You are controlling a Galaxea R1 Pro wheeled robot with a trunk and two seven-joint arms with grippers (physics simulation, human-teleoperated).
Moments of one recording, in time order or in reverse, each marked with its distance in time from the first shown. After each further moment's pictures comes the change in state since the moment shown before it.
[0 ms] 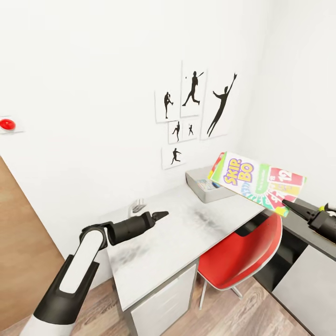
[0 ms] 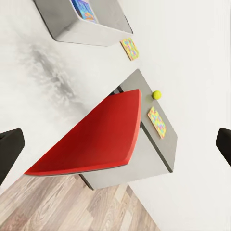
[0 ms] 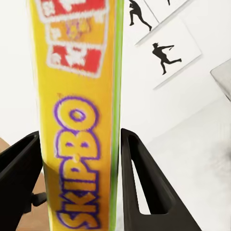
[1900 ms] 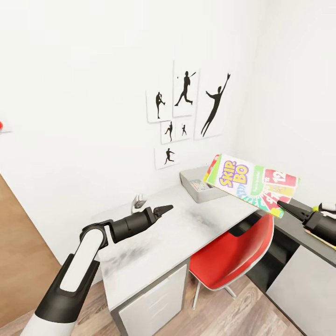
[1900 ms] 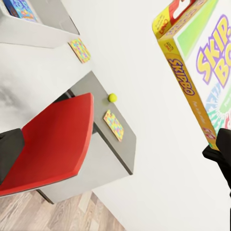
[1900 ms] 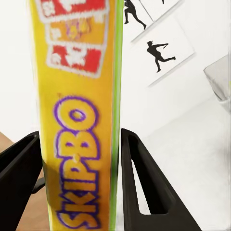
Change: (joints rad) left arm -0.006 -0.010 0.007 0.002 0.010 -0.012 -0.183; right arm 0.001 0.004 0.032 -0.004 0.009 -0.001 0.003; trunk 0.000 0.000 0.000
